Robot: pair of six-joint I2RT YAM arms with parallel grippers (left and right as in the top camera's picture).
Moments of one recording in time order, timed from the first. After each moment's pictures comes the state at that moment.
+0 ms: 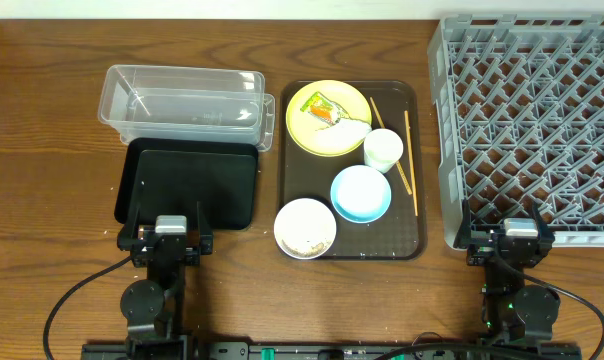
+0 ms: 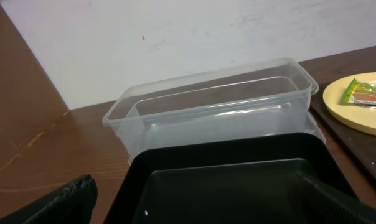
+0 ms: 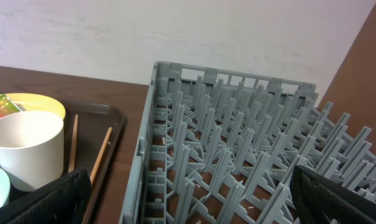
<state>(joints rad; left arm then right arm) 0.07 0.01 0.01 -0.08 0.00 0.22 -0.06 0.01 0.01 -0.04 0.02 -0.14</state>
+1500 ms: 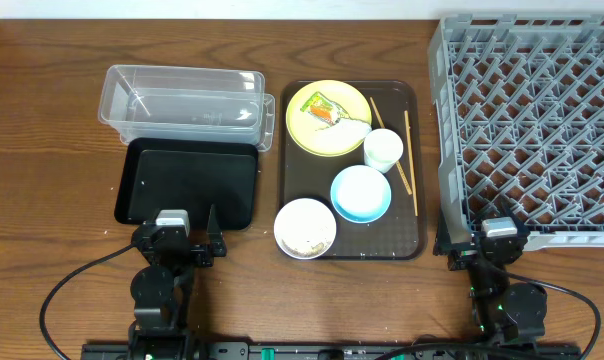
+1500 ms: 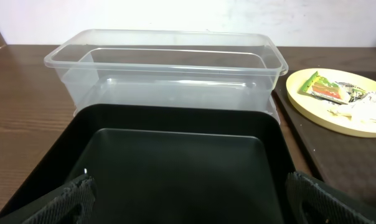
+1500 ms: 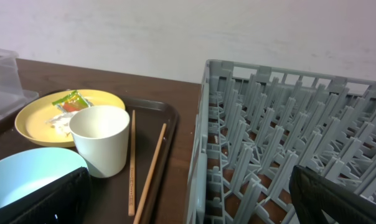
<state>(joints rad) -0.01 0.15 0.02 -0.11 -0.01 -0.04 0.11 0.01 0.01 -0.07 0.00 -0.08</state>
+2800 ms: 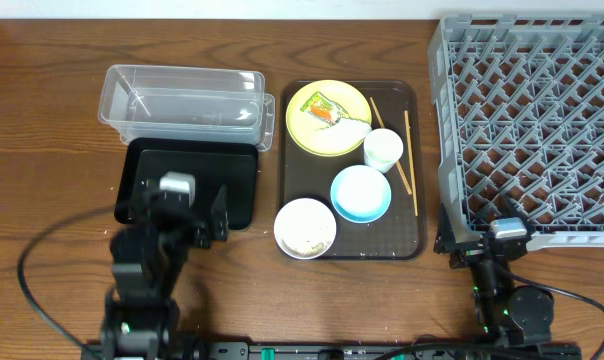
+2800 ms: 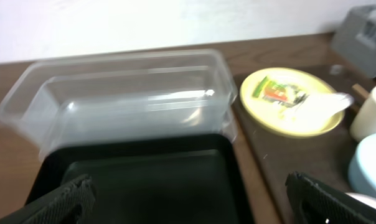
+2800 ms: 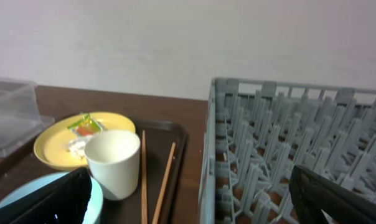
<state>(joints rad) -0.01 0.57 0.43 -0.23 0.17 0.04 0.11 0.02 0.05 -0.04 -0.03 -0.02</state>
